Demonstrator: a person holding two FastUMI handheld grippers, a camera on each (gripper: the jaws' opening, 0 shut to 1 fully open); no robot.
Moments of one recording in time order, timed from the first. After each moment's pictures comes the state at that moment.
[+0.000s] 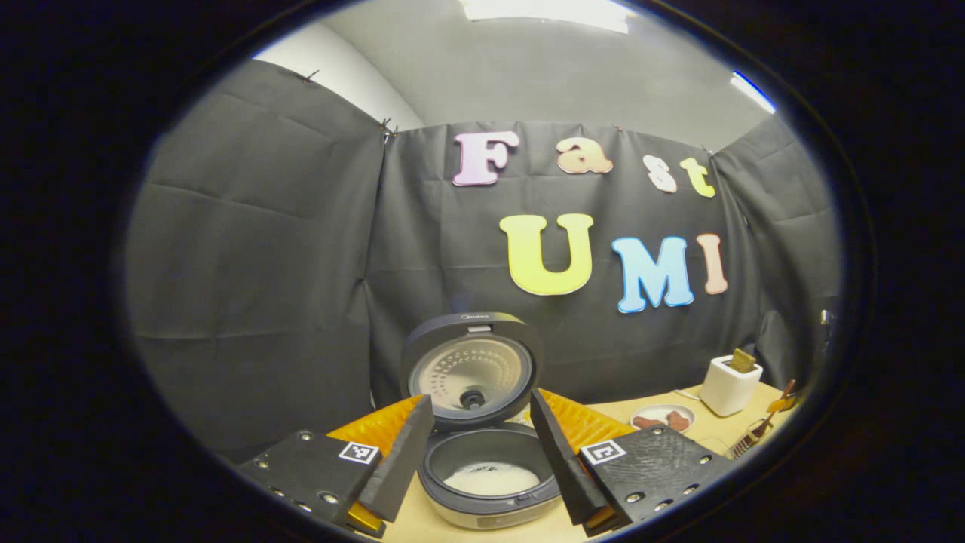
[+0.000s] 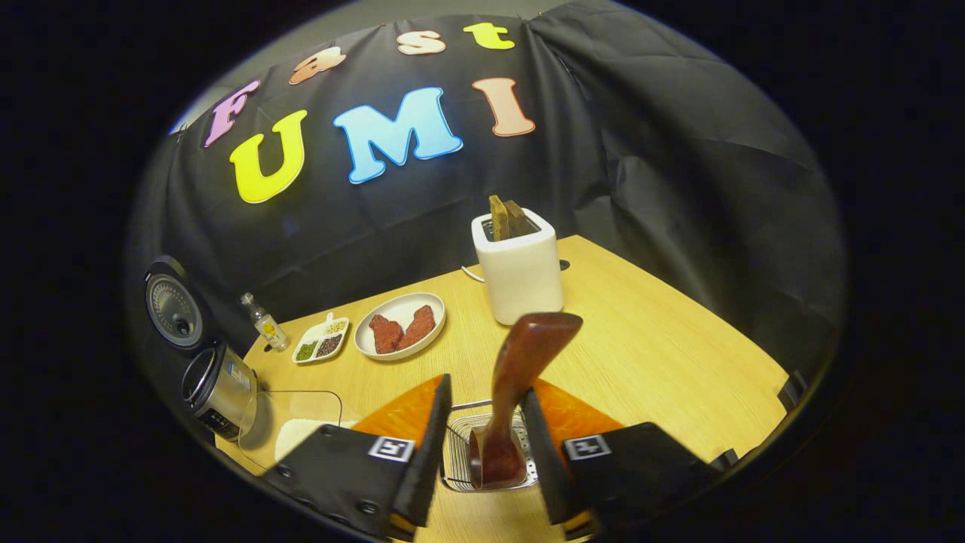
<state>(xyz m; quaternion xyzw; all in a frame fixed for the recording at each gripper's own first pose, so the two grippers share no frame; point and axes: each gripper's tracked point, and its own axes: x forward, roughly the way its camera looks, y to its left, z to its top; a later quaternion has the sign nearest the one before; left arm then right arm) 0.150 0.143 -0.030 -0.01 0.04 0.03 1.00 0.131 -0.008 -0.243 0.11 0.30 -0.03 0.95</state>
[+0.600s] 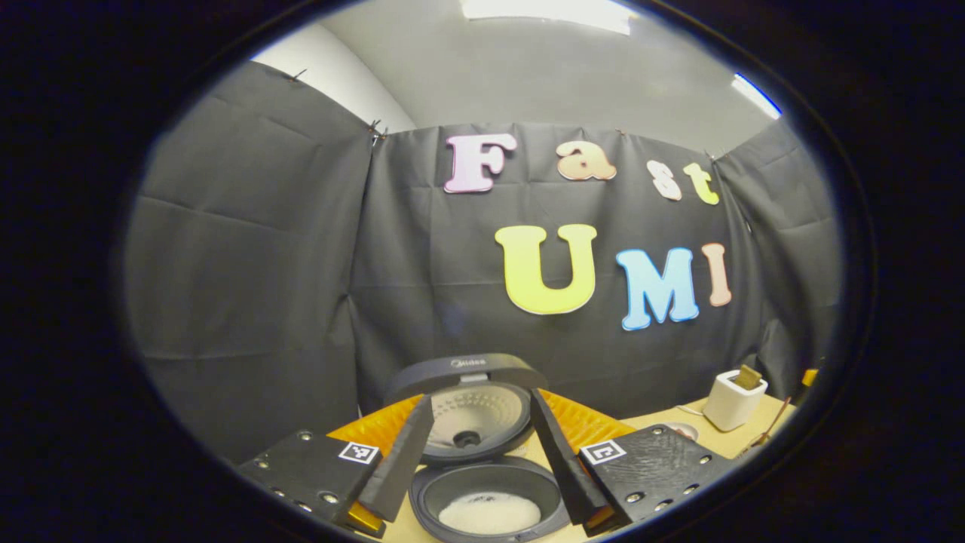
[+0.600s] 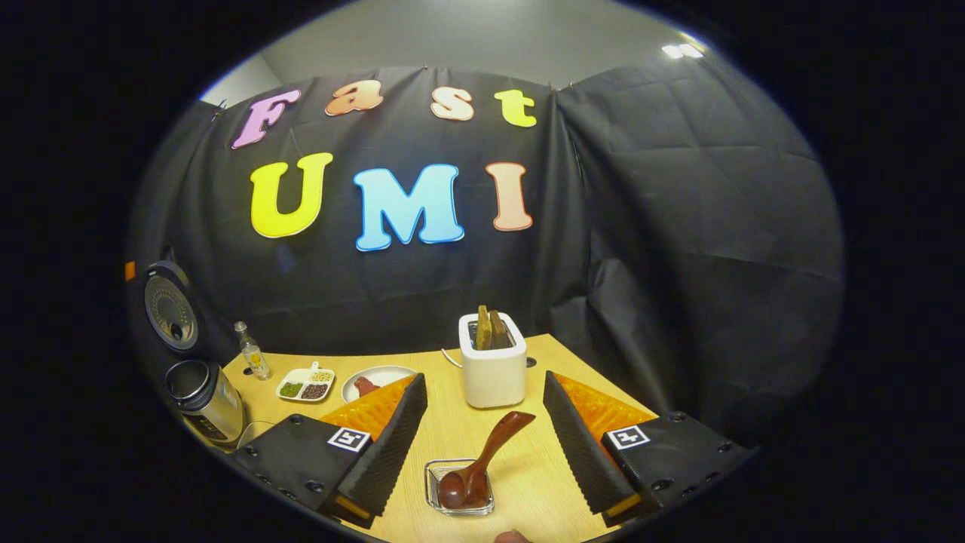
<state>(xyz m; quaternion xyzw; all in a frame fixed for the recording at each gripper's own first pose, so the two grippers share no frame) 0.246 0.150 0.015 0.00 0.02 0.02 1.00 0.126 -0.024 -0.114 0.01 0.16 -0.07 0.98</state>
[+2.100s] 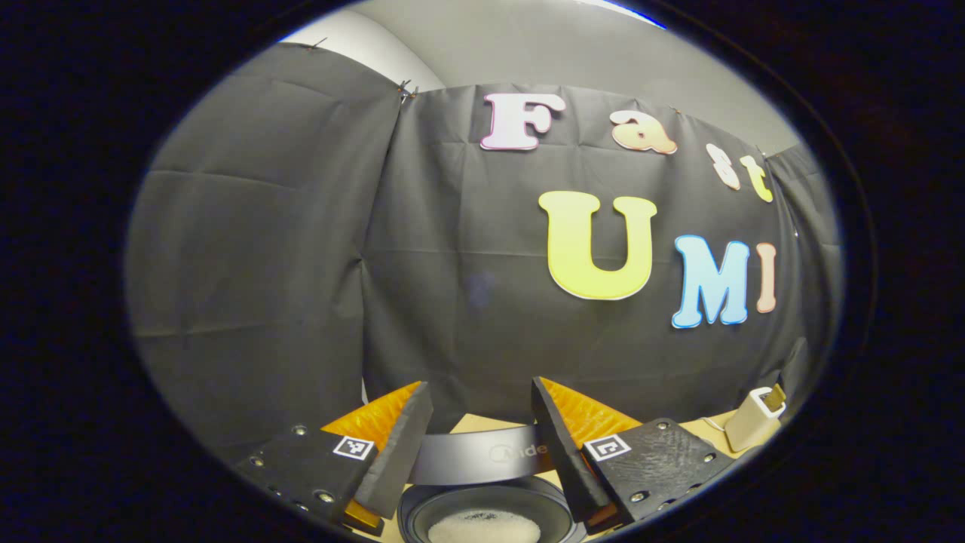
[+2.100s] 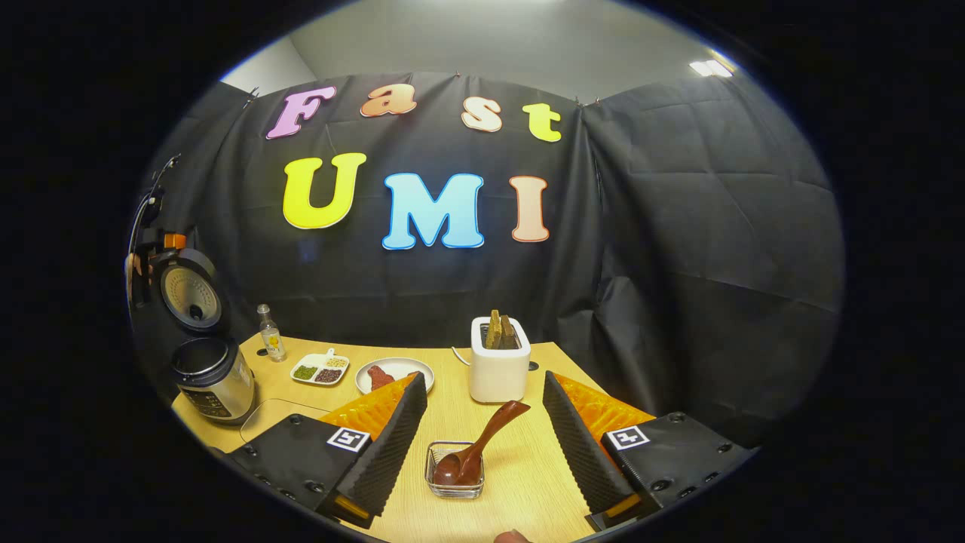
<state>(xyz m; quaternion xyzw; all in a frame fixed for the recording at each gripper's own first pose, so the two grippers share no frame) 0.339 0.173 -0.032 -0.04 0.10 0.08 0.99 0.083 -0.021 -0.103 -0.02 0.16 -0.02 0.99</state>
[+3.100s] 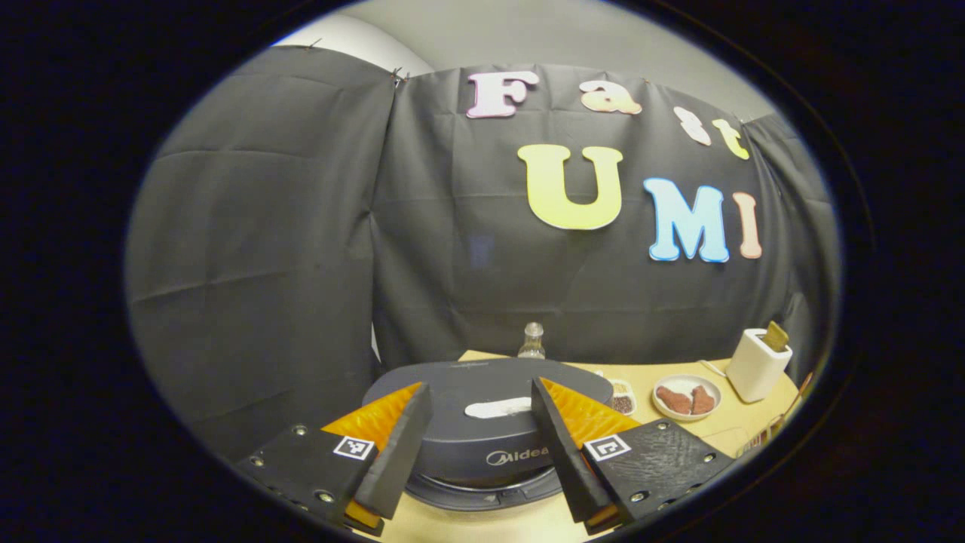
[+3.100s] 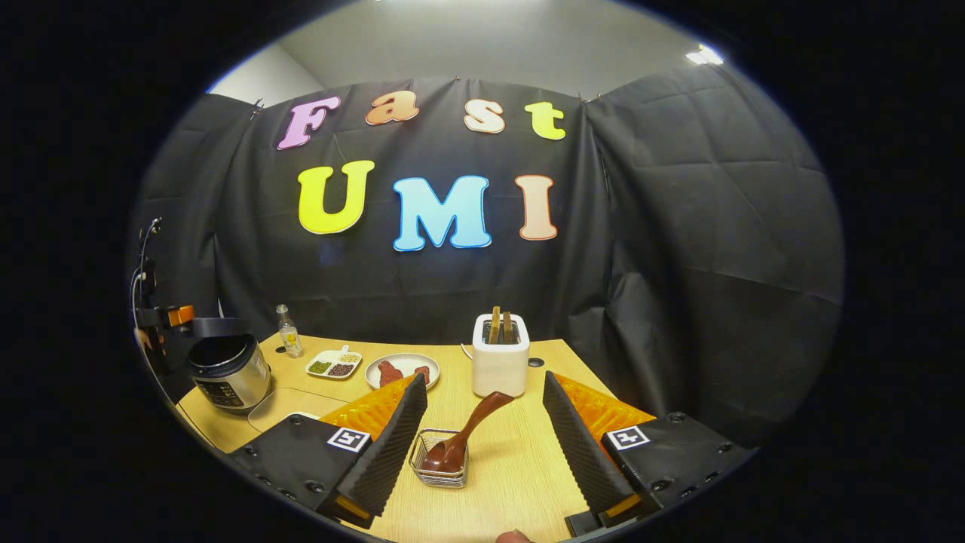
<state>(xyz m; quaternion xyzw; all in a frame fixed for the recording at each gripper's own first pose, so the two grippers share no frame) 0.211 0.112 -0.161 -0.02 0.16 0.08 0.98 0.062 -0.053 -0.104 0.00 0.17 0.02 0.99</state>
